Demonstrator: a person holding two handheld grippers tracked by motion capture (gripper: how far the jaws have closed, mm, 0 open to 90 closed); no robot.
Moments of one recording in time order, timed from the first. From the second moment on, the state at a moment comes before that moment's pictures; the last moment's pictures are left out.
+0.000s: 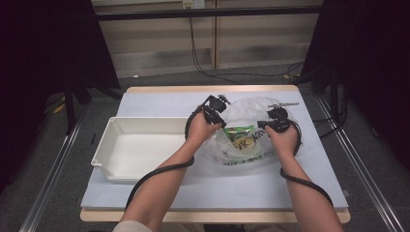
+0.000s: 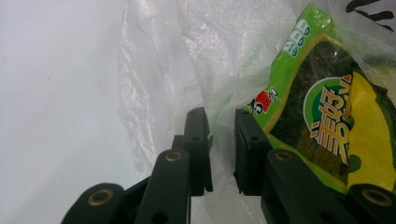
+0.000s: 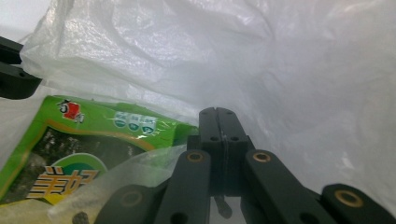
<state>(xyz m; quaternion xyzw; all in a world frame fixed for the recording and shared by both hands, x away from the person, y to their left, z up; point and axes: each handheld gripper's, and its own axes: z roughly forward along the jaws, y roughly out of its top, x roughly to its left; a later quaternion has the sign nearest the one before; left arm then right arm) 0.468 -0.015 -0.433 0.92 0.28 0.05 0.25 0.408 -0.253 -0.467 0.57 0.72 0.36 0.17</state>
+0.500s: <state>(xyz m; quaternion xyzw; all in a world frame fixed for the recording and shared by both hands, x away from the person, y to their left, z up) 0.475 -0.019 -0.455 0.92 0.31 0.03 0.23 0.401 -0.261 -0.483 0.56 0.74 0.34 0.14</state>
